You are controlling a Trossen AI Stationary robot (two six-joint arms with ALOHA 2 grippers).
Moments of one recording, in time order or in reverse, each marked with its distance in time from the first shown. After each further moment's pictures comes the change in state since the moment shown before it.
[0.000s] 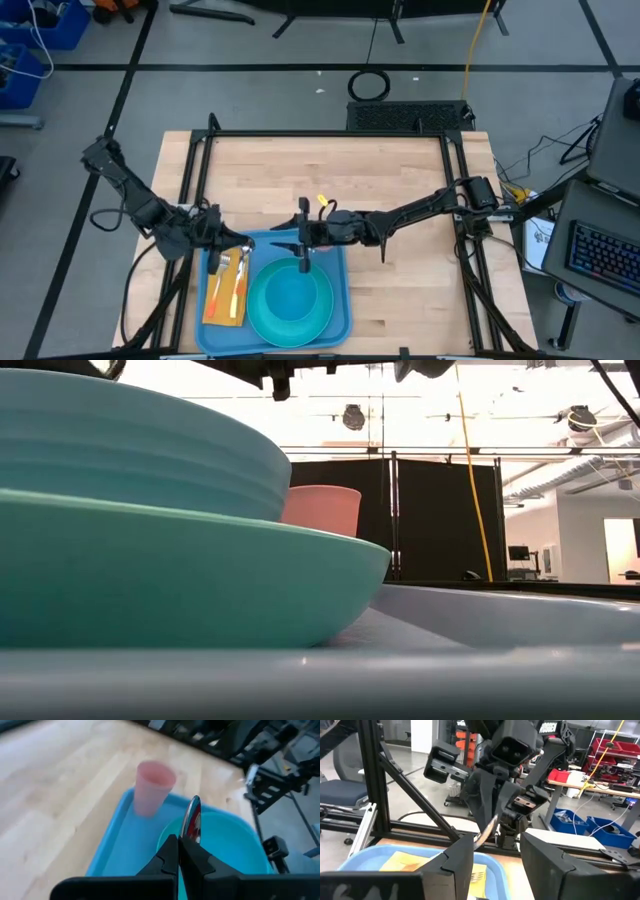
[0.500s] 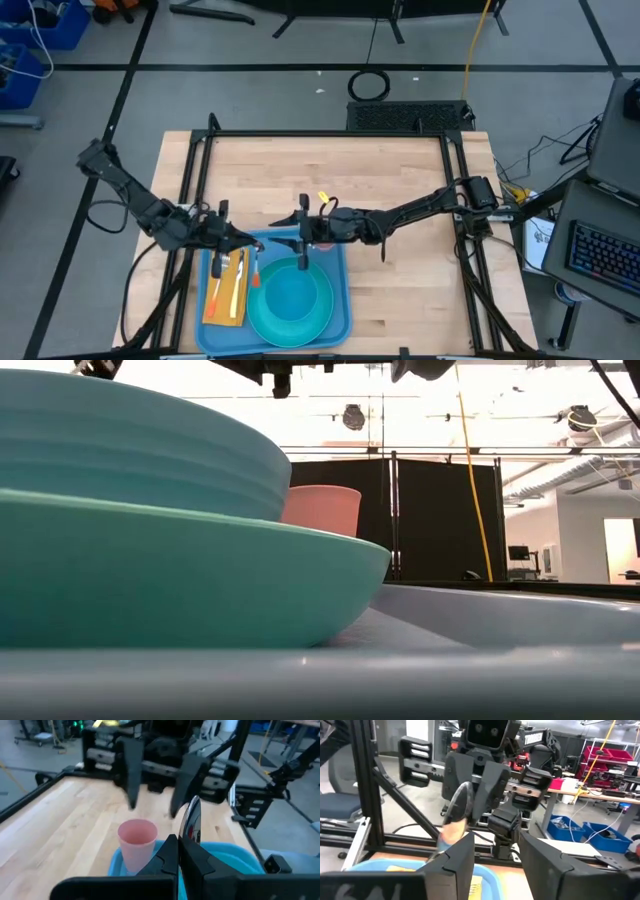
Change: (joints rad) left arm 0.071 0.048 0.000 0.363 0.030 0.485; right arm -0.003 0.002 0.000 0.059 0.004 0.011
